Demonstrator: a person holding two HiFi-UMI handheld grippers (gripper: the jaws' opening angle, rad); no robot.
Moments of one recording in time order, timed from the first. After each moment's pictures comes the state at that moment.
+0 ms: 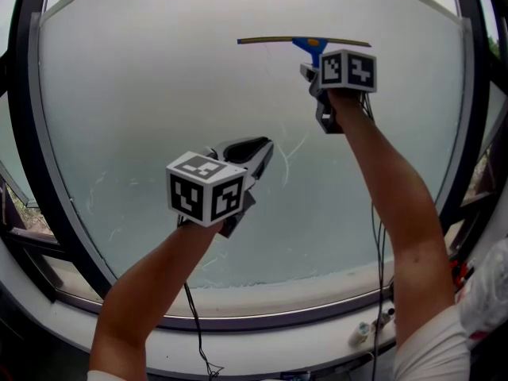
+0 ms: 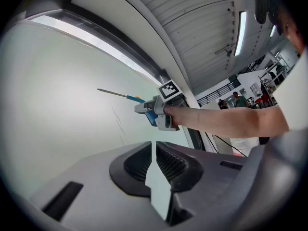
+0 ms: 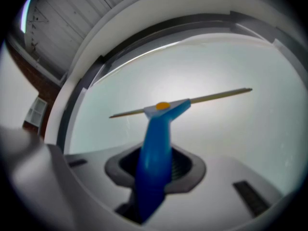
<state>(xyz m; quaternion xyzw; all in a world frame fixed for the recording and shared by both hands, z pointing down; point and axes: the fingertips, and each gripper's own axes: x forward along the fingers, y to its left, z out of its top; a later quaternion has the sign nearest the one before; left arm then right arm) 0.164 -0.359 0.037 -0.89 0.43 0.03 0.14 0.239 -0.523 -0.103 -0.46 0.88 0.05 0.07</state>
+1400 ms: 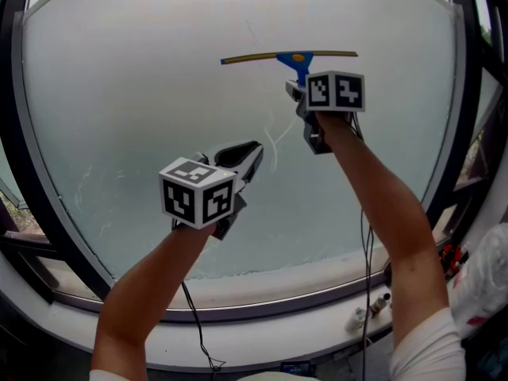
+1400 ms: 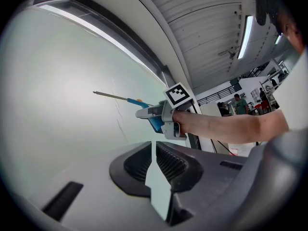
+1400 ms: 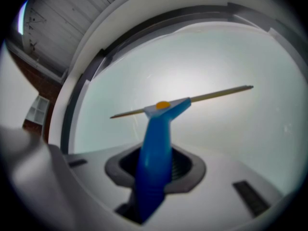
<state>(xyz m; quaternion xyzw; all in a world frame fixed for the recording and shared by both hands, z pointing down) 0.168 -0.370 0.079 -0.90 0.42 0.03 0.10 0.236 -0.516 -0.019 -0.45 0.89 0.02 0.04</state>
